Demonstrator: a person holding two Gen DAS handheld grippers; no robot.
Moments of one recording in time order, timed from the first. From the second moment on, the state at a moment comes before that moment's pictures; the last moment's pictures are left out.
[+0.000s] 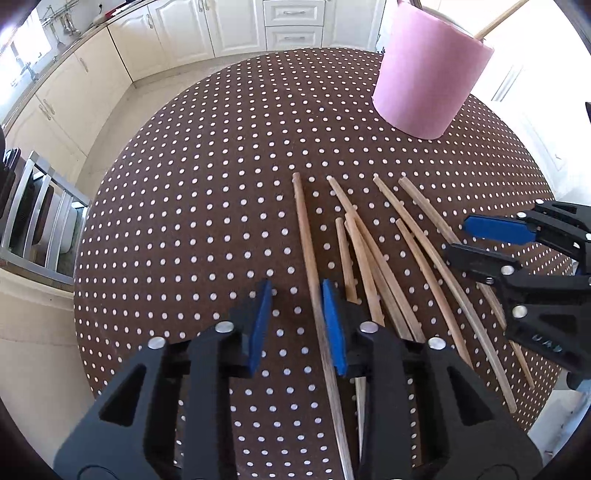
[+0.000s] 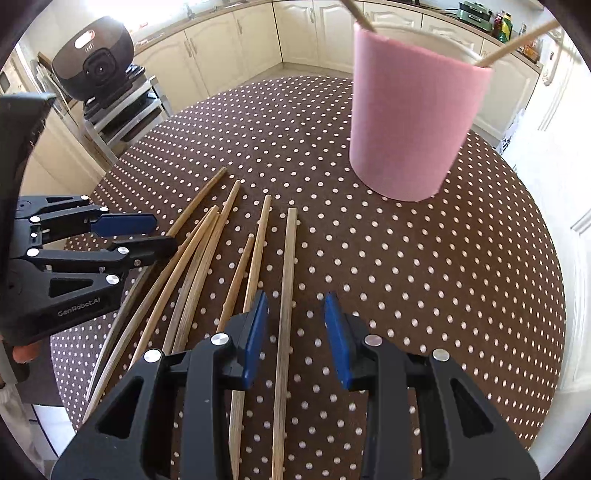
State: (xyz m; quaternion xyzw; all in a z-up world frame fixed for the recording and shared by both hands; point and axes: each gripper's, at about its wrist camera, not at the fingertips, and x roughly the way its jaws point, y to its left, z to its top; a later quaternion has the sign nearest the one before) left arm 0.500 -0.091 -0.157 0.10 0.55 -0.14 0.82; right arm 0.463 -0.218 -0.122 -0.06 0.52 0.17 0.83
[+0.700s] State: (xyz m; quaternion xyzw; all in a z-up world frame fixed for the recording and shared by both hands) left arm 0.478 -0.099 -0.127 0.10 0.51 -0.13 0.84; right arm 0.456 -0.219 -0.097 -0.06 0.48 0.17 0.86
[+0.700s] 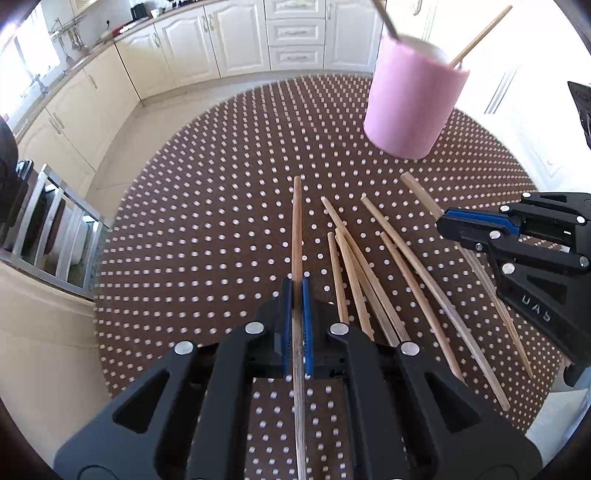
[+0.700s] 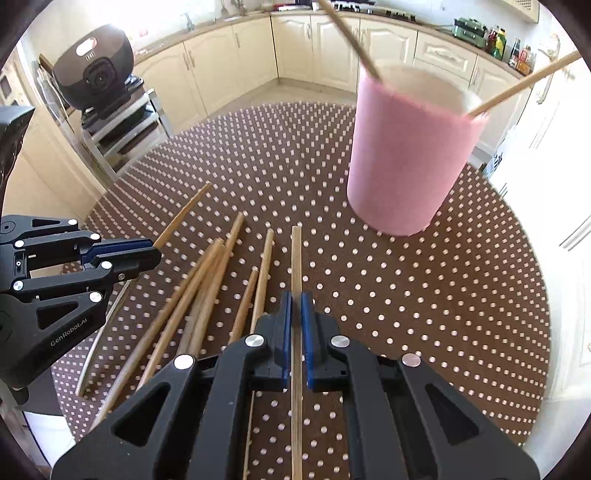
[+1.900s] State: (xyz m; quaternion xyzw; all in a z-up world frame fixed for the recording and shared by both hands) left arm 0.370 -0.098 0.033 0.06 0.33 -0.18 0.92; right arm 0.353 -0.256 0.047 -0.04 0.27 0.15 0.95
